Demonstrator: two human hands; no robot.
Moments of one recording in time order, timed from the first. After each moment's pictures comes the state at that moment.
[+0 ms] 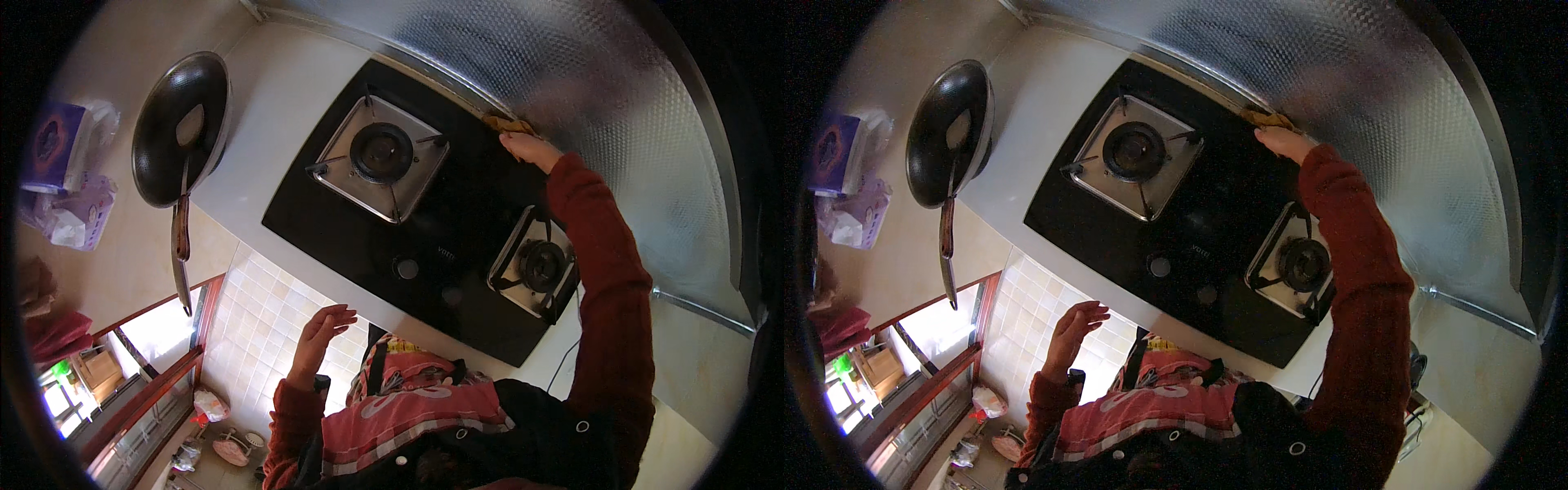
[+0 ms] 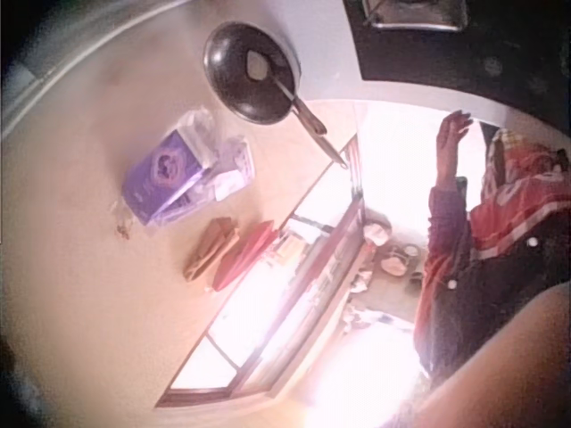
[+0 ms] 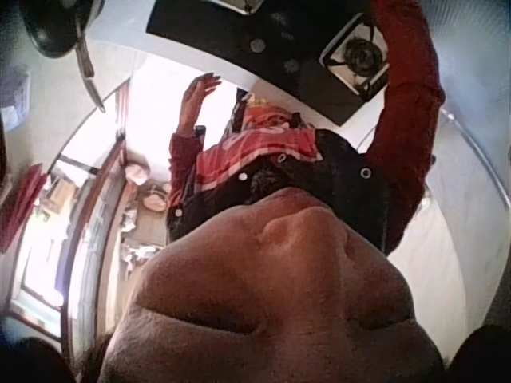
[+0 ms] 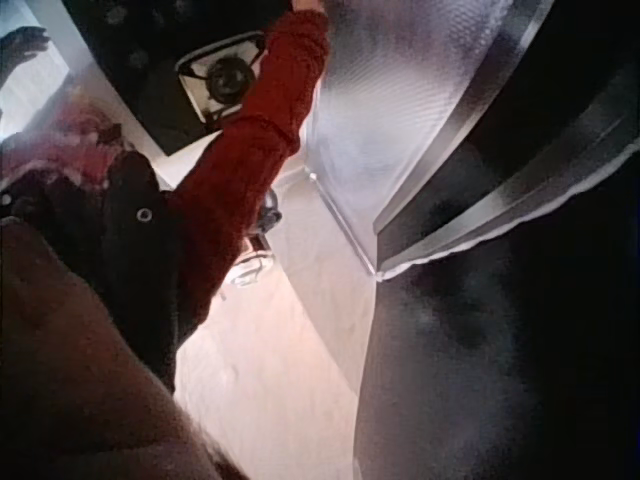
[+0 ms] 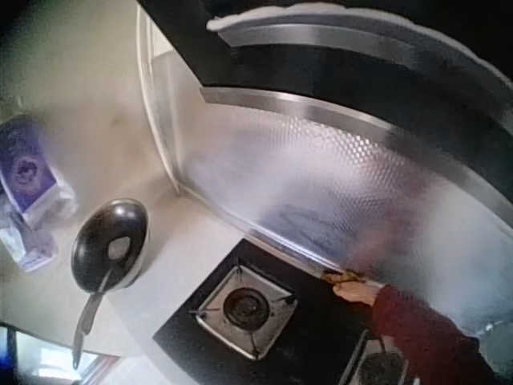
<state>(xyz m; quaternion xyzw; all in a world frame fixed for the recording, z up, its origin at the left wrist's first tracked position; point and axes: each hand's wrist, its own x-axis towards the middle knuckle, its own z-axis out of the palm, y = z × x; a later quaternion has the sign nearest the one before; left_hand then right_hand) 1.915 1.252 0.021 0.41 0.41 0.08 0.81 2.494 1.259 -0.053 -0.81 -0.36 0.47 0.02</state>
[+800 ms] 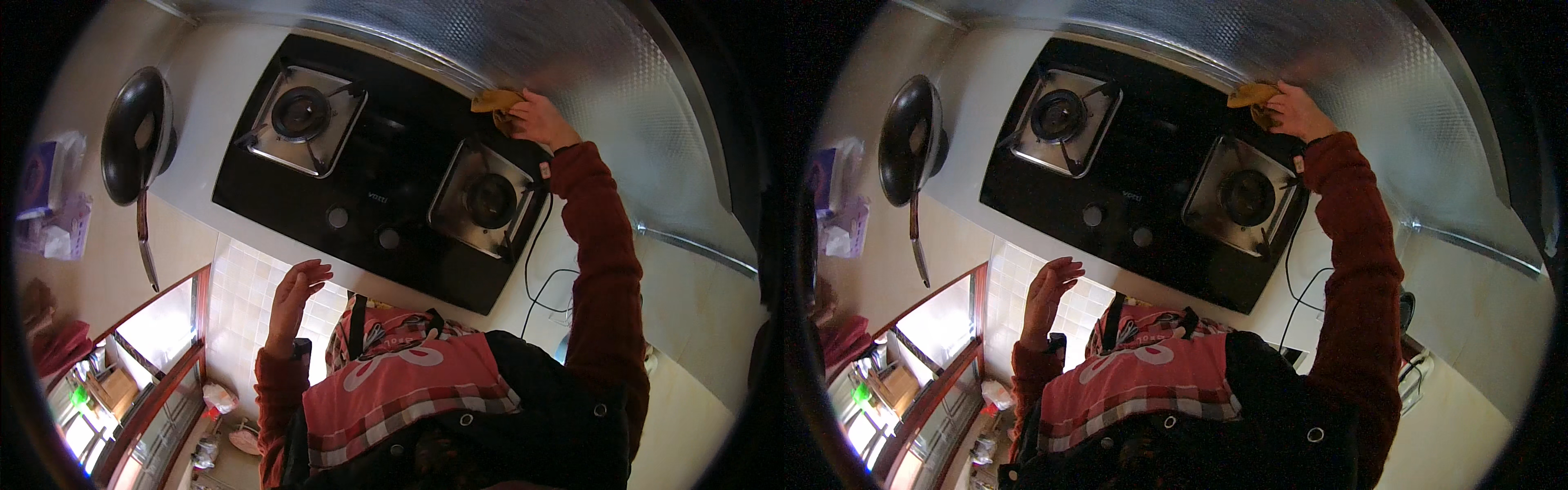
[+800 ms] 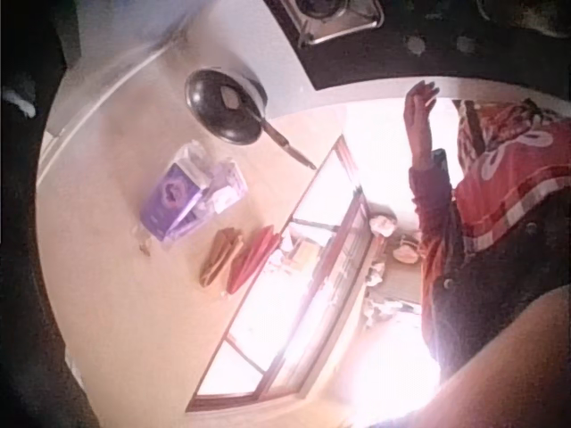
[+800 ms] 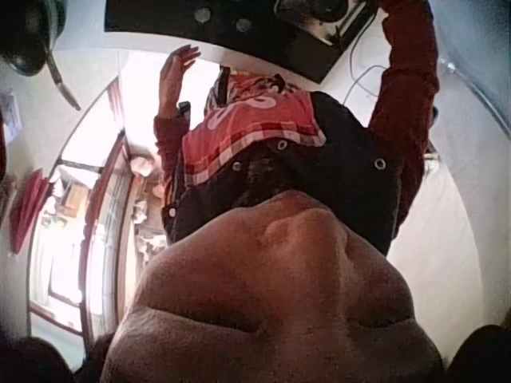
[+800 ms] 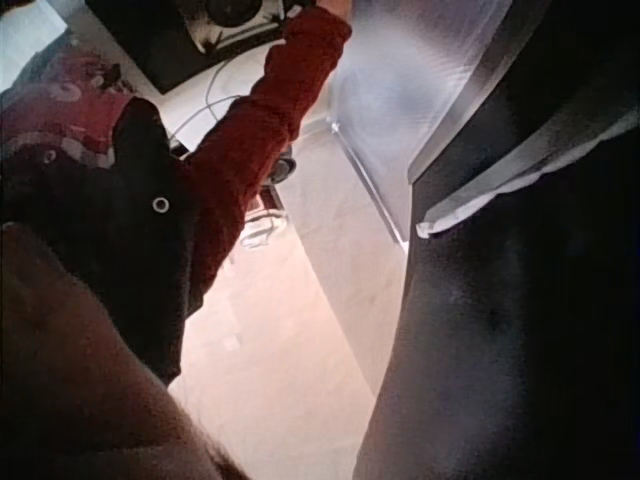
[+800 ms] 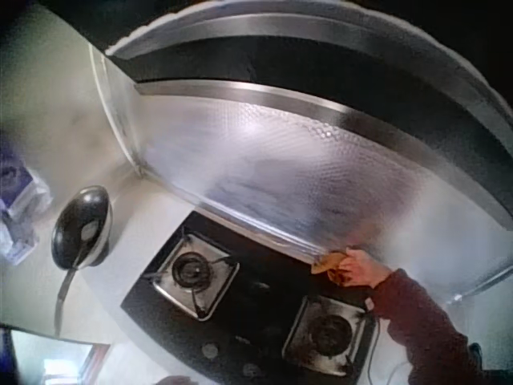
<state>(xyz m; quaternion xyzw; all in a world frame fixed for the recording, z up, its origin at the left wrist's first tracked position) 1.974 1.207 0.059 0.47 0.39 0.08 0.79 2.531 1.091 0.018 -0.67 0.09 0.55 0.48</state>
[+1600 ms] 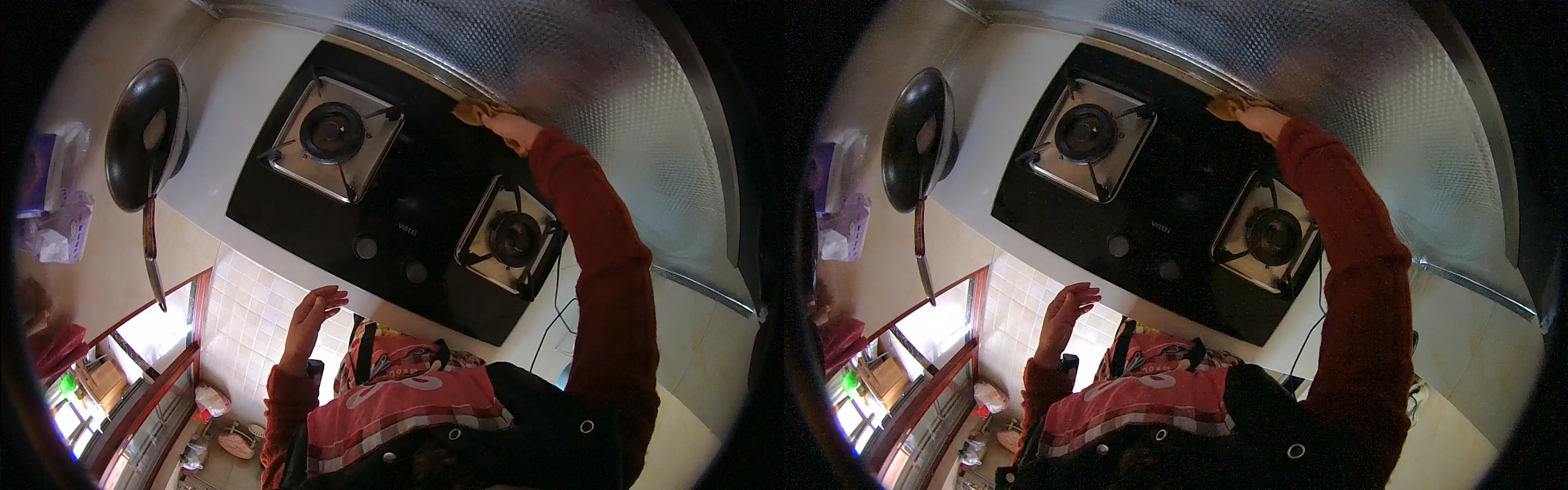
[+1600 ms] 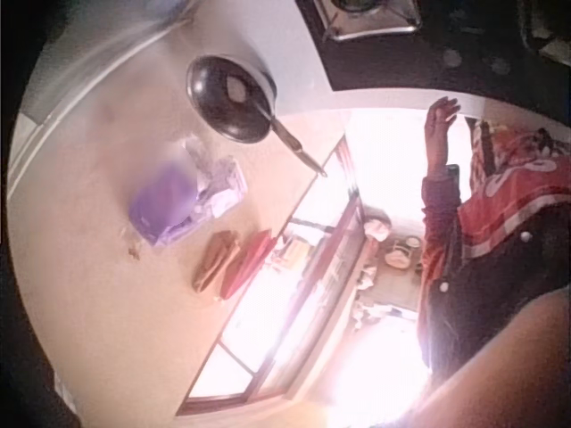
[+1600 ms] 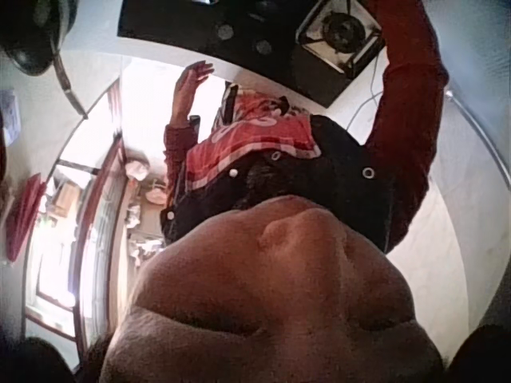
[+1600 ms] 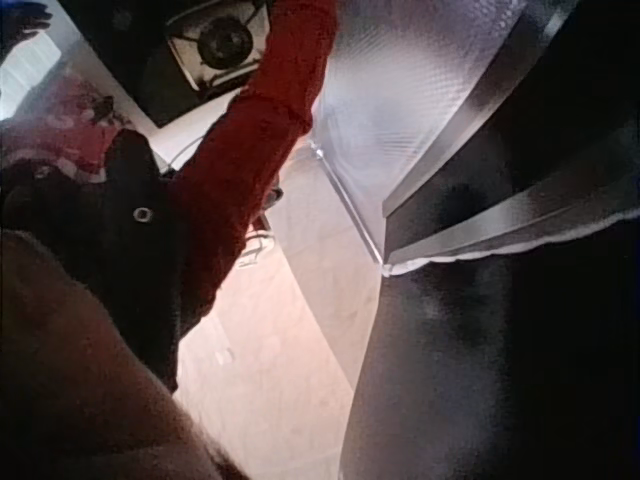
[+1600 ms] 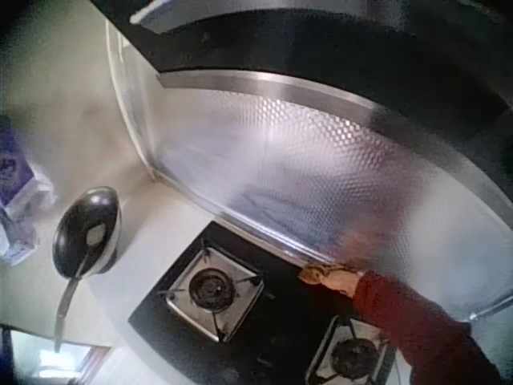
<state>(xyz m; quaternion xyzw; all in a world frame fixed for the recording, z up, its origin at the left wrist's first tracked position) 1.957 1.224 0.021 0.42 0.41 0.06 0.80 2.494 1.214 -0.025 -0.83 -0.23 0.51 0.04</state>
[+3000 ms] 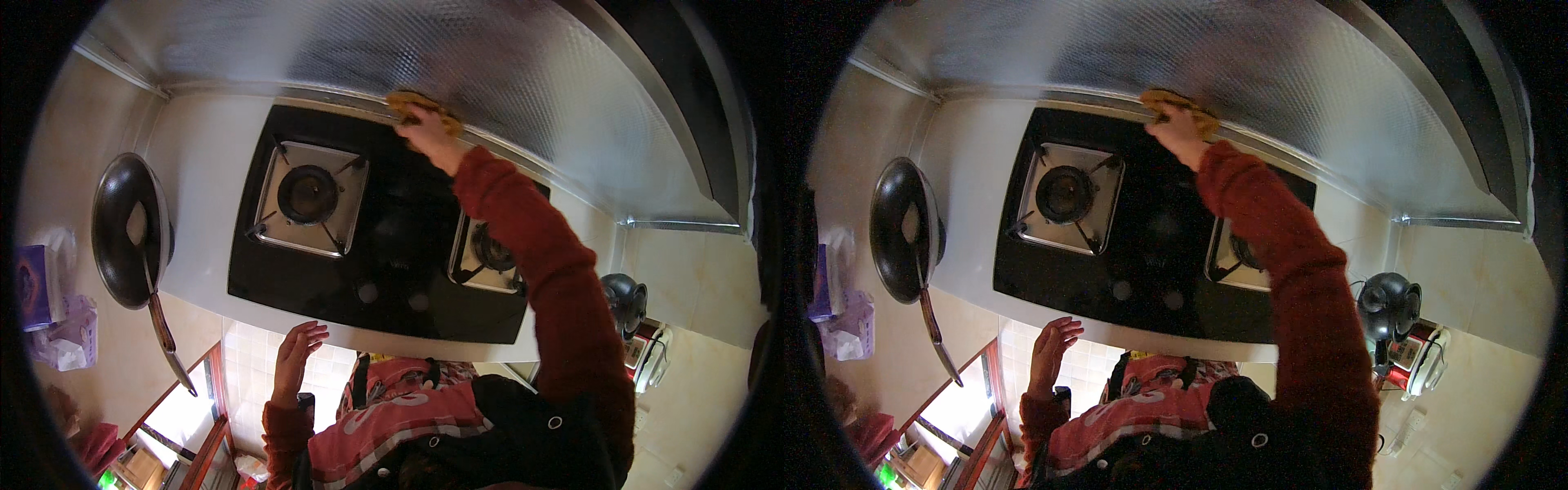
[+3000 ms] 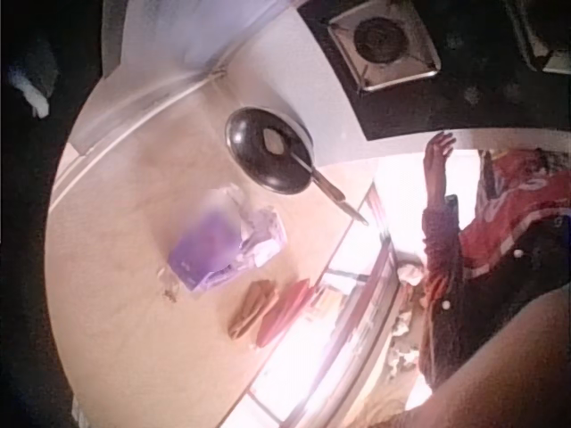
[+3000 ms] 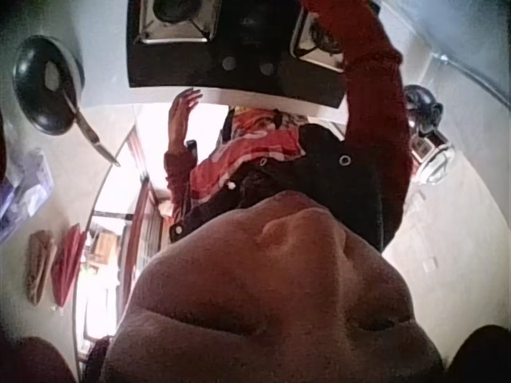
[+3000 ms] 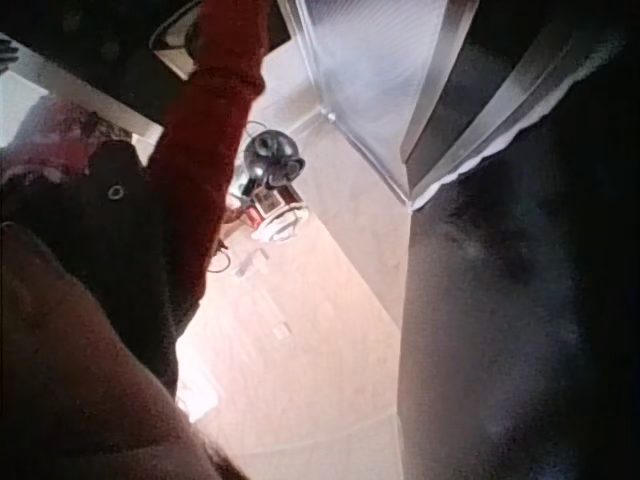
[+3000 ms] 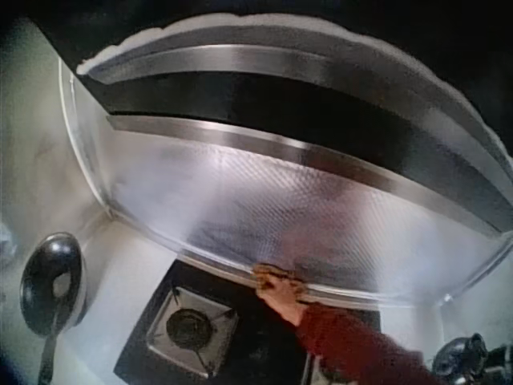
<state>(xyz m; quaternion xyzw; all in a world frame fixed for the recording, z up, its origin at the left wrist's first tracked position) 1.947 1.305 0.023 0.45 0.38 0.02 0.81 2.423 1.272 -0.017 -0.85 -0.21 0.30 0.39</state>
